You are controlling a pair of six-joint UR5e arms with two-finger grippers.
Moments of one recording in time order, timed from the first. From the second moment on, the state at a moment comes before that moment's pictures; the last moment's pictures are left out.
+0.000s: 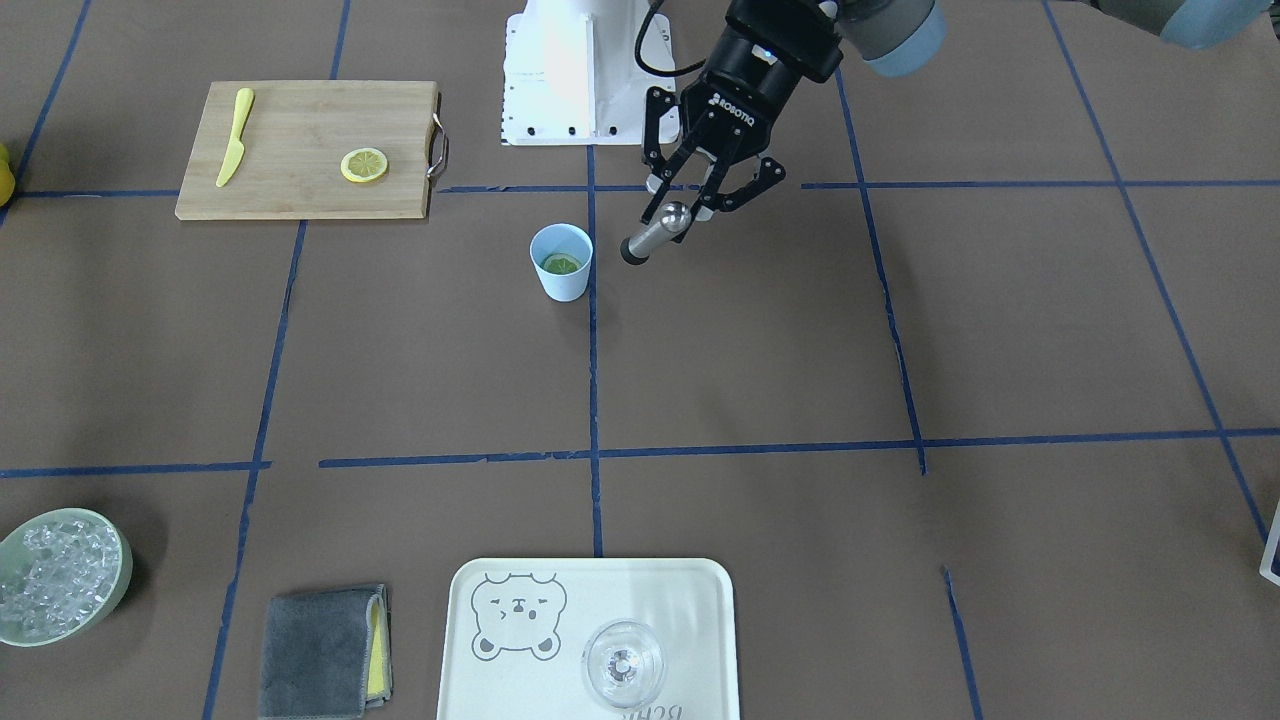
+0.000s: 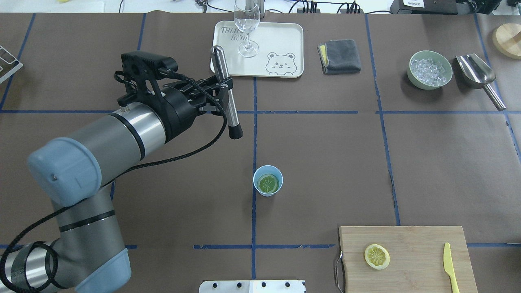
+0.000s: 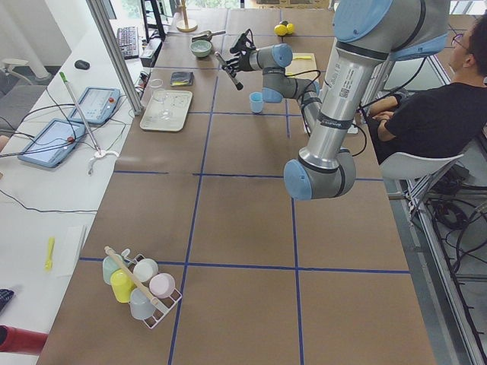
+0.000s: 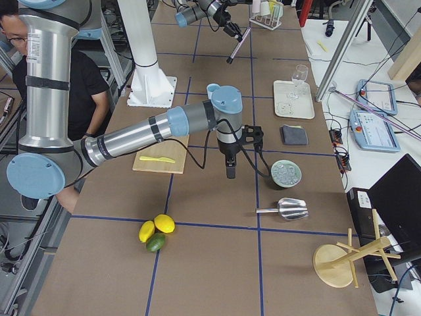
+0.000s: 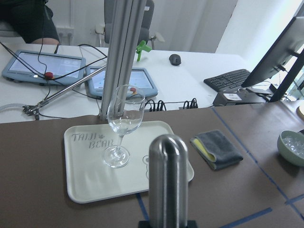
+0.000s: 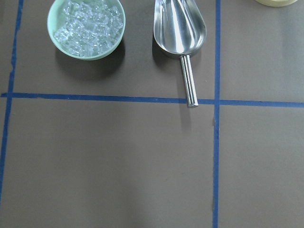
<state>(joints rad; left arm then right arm) -0.44 -2.04 -1.98 -2.36 -1.19 -0.92 1.47 -1.68 2.03 -1.68 2.28 0.21</state>
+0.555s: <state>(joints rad) -0.22 -2.07 -1.83 -2.59 -0.89 -0.70 1.51 -1.69 2.00 -1.68 2.30 0.13</state>
